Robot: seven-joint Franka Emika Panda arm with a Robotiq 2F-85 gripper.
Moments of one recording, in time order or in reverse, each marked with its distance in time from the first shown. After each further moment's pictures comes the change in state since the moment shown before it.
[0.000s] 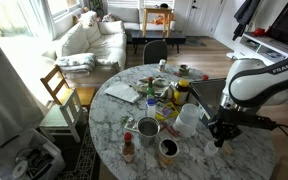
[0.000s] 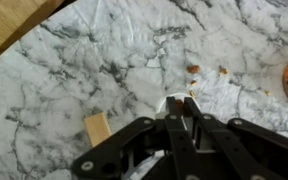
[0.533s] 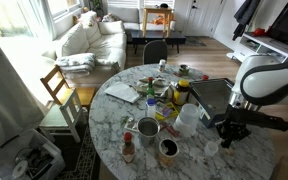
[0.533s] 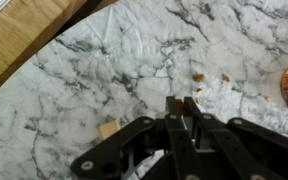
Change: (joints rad) arm -0.015 -0.099 -0.010 -0.062 0.001 -0.036 0.003
